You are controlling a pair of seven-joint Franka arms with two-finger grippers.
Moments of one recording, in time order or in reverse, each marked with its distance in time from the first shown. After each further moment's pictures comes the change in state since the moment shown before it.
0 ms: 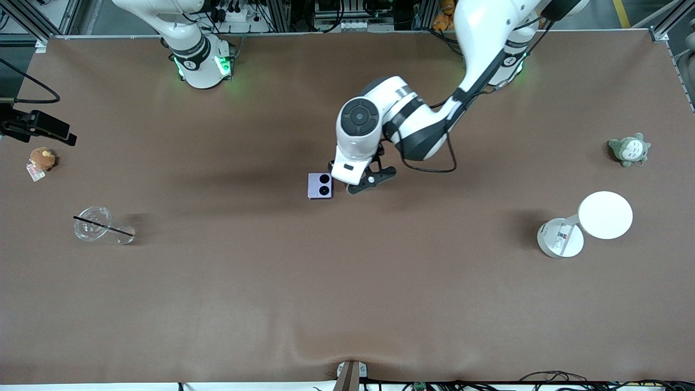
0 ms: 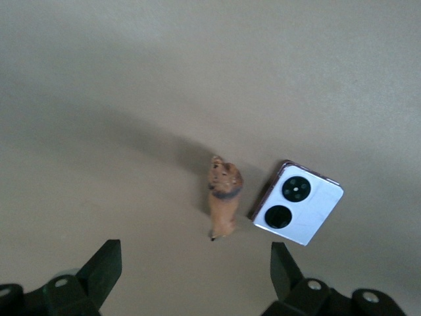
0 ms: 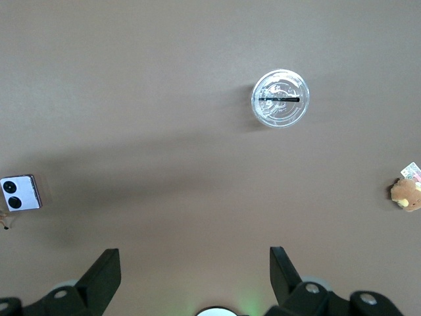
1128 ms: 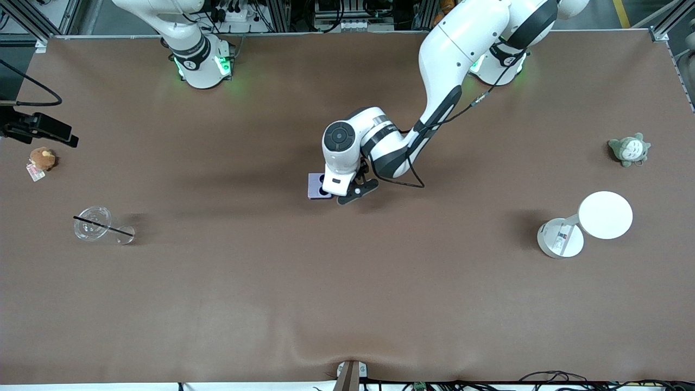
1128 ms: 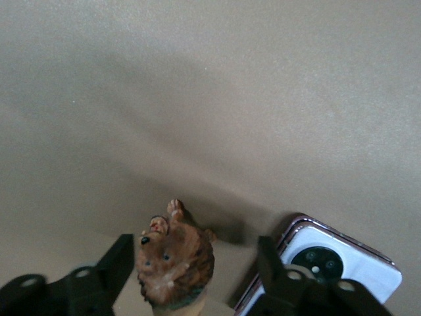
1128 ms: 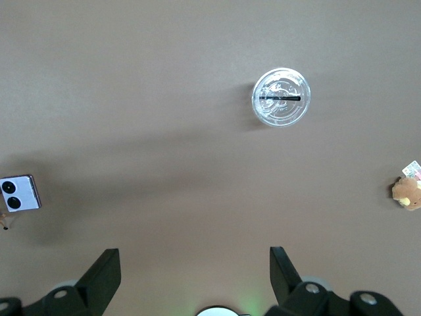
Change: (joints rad) left arm -0.134 0.188 0.111 0.004 0.110 0.218 -0.121; right arm 0.000 0.008 0.001 0.000 0.000 0.000 0.007
